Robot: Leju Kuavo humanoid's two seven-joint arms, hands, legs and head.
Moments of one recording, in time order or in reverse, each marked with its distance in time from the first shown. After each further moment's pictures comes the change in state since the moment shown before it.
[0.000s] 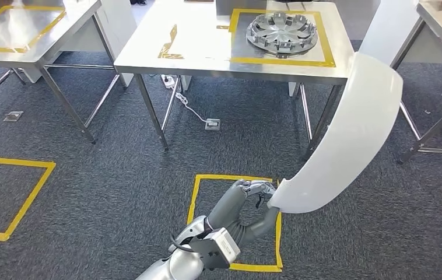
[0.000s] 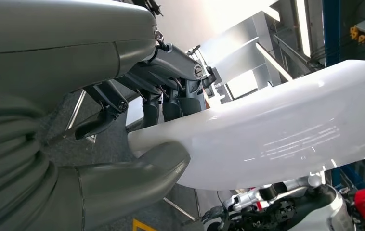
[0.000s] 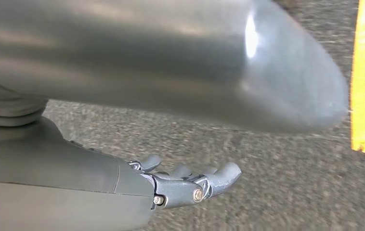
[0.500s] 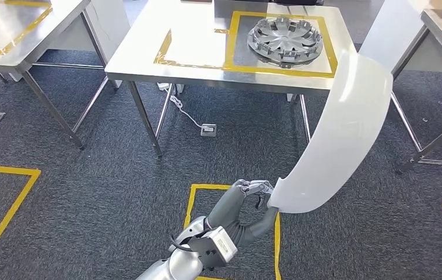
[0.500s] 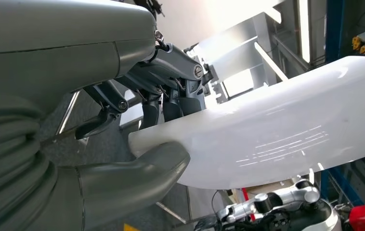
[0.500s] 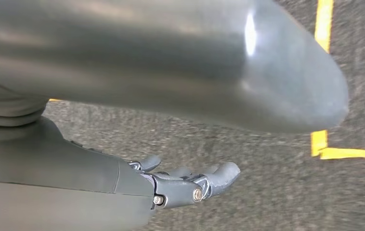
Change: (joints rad) left arm 0.003 -0.008 0.002 -0.005 0.019 -0.012 -0.011; right arm -0.014 -0.004 0.000 0.001 -0.003 0.017 0.009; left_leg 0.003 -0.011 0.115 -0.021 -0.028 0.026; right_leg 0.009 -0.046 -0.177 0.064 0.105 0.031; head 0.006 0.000
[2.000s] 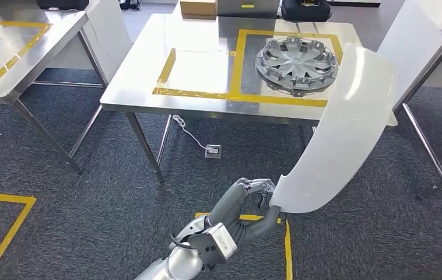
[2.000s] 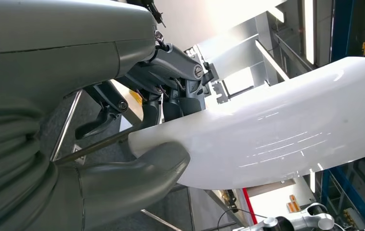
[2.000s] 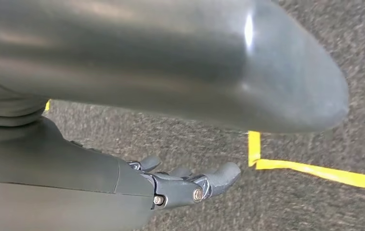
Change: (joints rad) left arm -0.010 -0.006 0.002 -0.011 0.020 -0.034 0.019; right arm 0.005 0.000 -0.001 0.000 0.003 0.014 0.023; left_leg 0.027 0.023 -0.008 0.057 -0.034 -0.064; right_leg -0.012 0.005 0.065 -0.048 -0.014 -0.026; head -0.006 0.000
